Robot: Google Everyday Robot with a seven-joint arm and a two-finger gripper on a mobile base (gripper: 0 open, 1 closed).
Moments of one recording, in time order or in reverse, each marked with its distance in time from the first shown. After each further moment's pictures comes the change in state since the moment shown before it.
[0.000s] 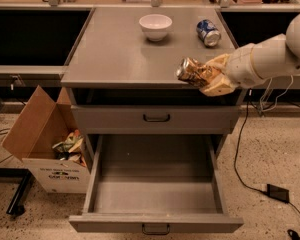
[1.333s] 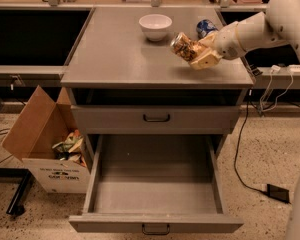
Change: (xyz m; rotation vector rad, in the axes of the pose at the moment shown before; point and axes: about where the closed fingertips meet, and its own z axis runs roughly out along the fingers) arm -0.007 -0.101 0.057 -0.060 -0.129 0.149
